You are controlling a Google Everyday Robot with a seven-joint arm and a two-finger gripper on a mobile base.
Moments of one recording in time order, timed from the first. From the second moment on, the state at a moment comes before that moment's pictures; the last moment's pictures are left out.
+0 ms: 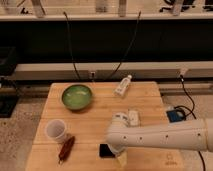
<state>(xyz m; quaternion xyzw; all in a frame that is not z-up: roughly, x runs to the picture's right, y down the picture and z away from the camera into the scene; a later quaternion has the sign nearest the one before) 0.053 0.329 0.748 -0.35 -0.10 -0.23 0.91</state>
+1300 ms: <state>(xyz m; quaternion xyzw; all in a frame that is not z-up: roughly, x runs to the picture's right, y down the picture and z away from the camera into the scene) 0.057 0.328 0.750 -0.35 -0.11 -0.21 0.91</state>
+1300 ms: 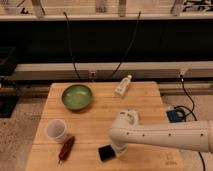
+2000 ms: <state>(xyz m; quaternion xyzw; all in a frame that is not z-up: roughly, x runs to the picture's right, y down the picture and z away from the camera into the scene) 0.082 0.313 0.749 -0.36 -0.10 -0.18 0.91</state>
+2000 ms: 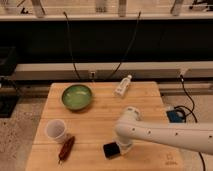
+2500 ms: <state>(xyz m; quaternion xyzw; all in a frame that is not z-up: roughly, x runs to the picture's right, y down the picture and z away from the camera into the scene) 0.107 0.286 0.744 -0.36 -0.09 -0.15 0.92</state>
